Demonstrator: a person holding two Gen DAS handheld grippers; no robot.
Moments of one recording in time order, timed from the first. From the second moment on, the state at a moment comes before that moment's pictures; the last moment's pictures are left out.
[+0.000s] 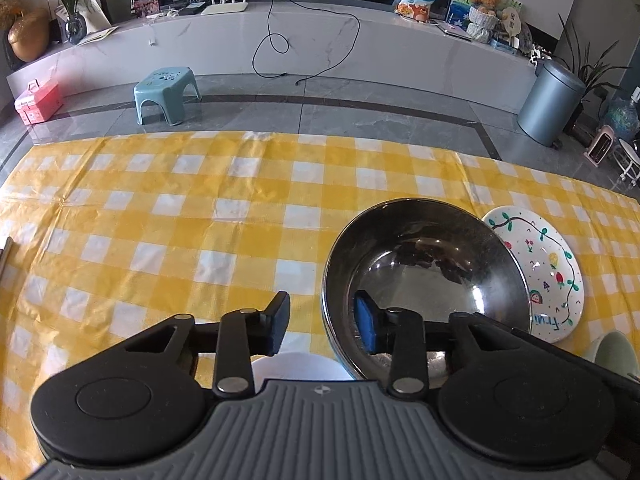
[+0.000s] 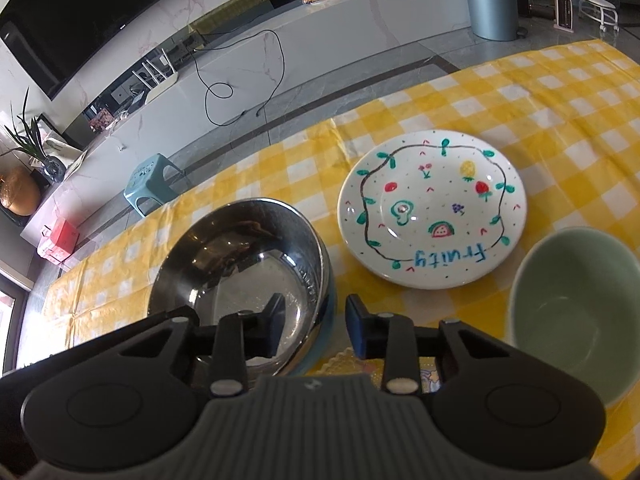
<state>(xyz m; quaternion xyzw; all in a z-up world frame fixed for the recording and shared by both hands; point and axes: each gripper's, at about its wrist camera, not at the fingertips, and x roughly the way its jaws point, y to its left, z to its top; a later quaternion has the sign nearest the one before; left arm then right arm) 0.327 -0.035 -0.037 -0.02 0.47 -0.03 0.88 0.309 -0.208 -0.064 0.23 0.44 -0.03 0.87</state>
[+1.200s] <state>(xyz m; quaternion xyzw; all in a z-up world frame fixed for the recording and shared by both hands) 0.168 0.030 0.044 -0.05 0.43 -0.01 0.90 0.162 -0.163 0.007 0.23 0.43 0.05 0.87</state>
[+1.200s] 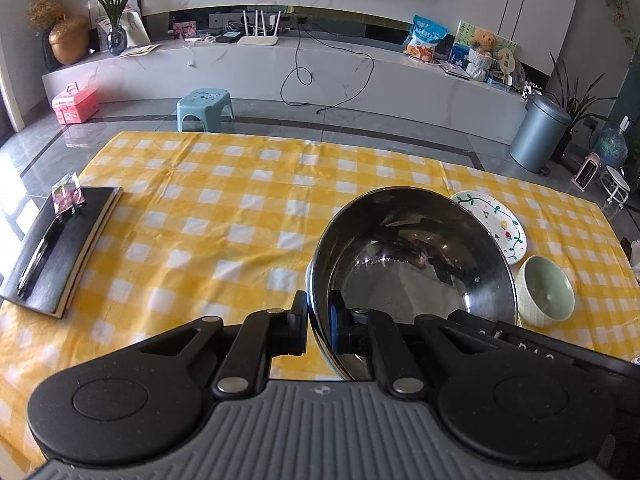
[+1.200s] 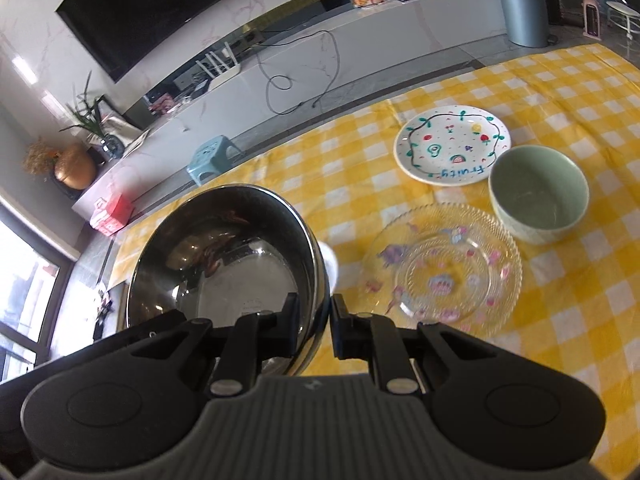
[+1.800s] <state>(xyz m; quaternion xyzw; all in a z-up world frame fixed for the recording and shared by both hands) 0.055 0.100 0.055 -0.12 0.40 0.04 0.91 0.062 -0.105 0.033 0.17 0.42 0.14 0.88</state>
